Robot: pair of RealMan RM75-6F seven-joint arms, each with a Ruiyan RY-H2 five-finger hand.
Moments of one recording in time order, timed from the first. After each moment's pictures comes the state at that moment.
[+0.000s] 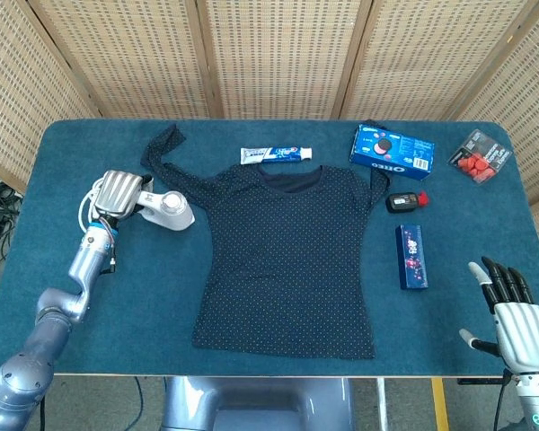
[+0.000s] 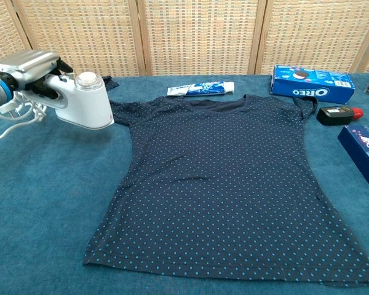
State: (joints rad) left arm -0.86 -1.92 -0.12 -0.21 1.44 0.94 -0.38; right arm 0.05 -1.03 0.04 -1.76 -1.54 1.48 -0.05
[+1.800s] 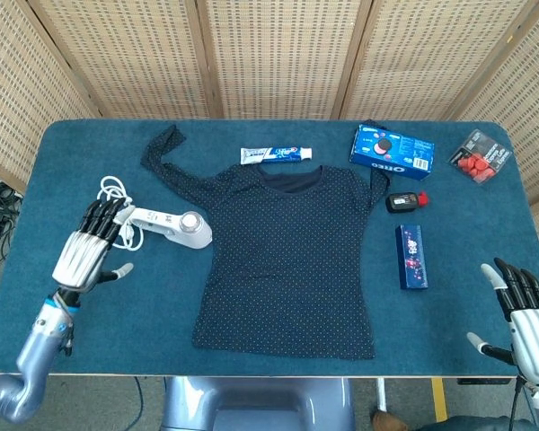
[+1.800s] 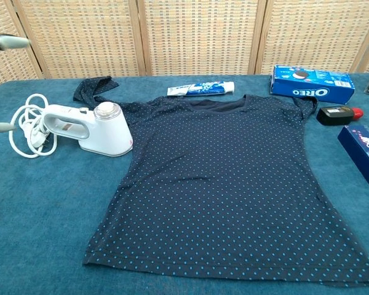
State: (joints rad) left arm -0.43 -1.41 -0.01 -1.37 1.49 1.49 0.05; right arm 0.02 -0.99 0.03 -1.75 -1.61 1.58 0.06
